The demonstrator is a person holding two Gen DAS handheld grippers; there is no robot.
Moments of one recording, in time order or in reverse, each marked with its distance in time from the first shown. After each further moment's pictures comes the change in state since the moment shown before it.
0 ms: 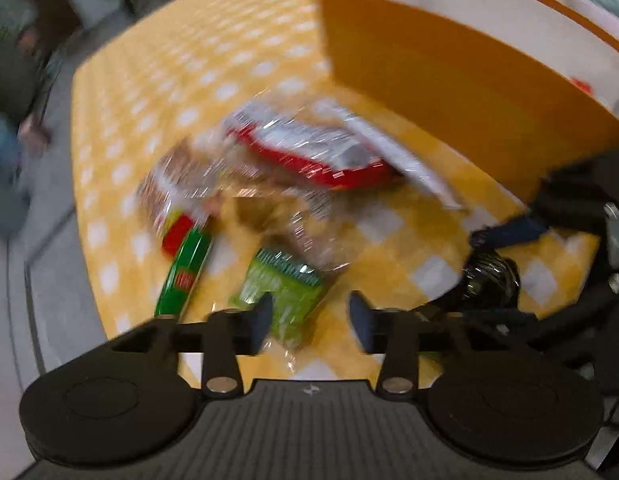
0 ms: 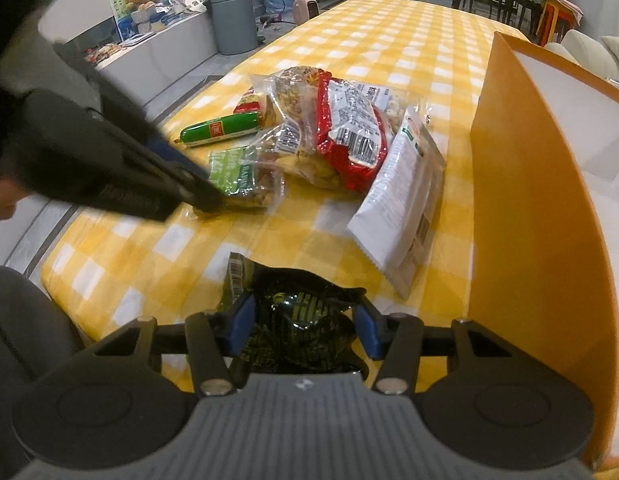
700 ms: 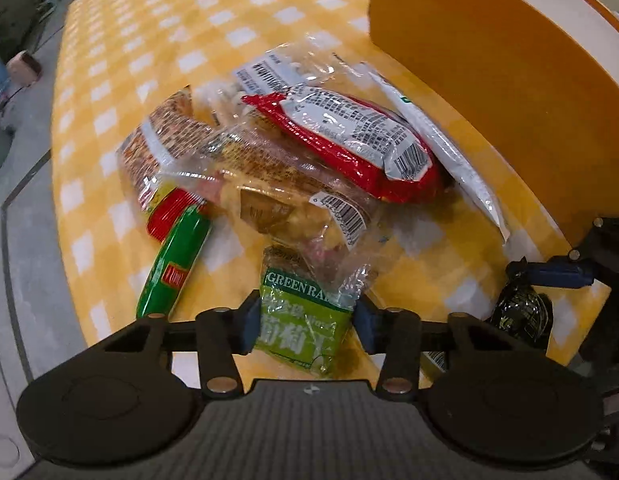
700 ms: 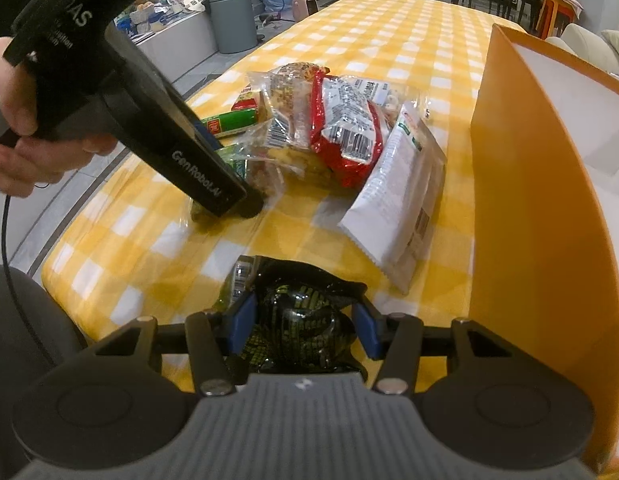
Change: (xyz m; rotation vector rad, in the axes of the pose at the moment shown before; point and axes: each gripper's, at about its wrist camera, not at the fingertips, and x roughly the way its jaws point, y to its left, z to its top) left arm 0.046 0.041 0.026 -0.182 0.179 -0.068; right arm 0.004 -0.003 0.000 0.021 0.007 0.010
